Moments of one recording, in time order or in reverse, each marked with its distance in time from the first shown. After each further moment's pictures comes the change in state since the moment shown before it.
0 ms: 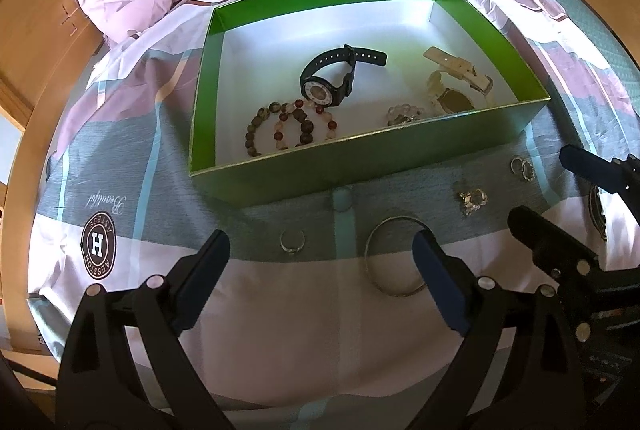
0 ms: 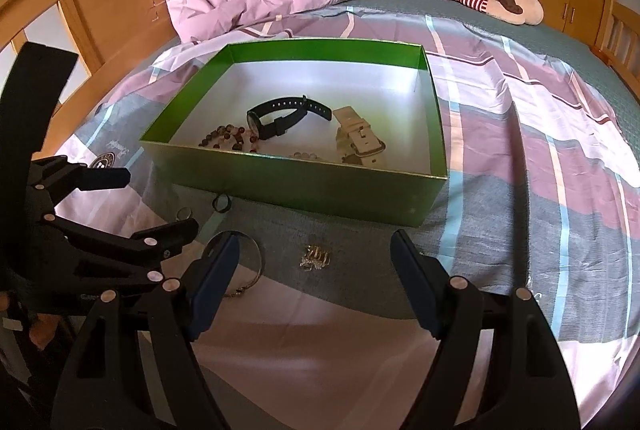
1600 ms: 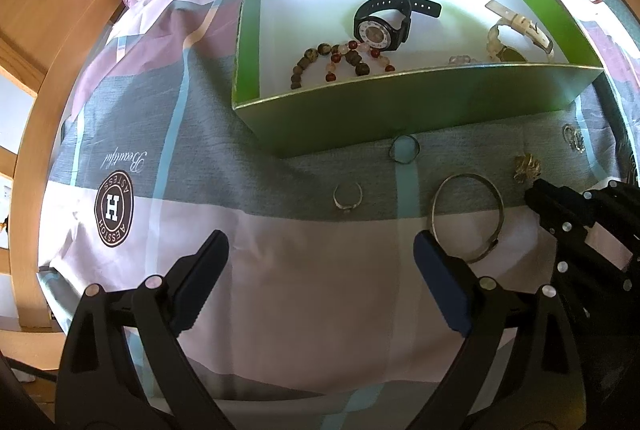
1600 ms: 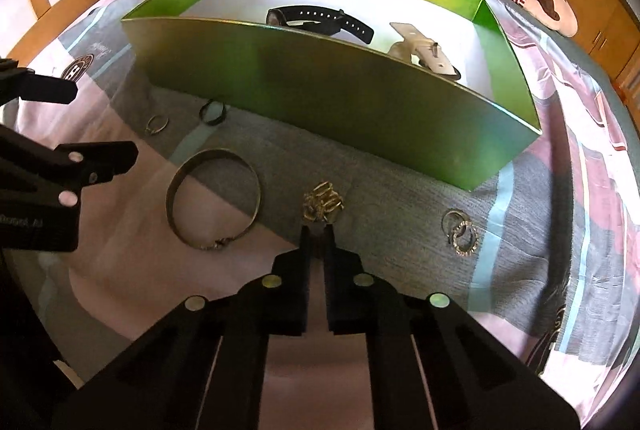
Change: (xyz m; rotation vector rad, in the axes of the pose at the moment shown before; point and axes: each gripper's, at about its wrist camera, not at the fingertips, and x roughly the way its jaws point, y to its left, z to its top) left arm 0.022 0.028 -0.016 -0.034 0.133 0.084; right arm 0.058 0.025 -0.026 -0.178 0.186 -0.071
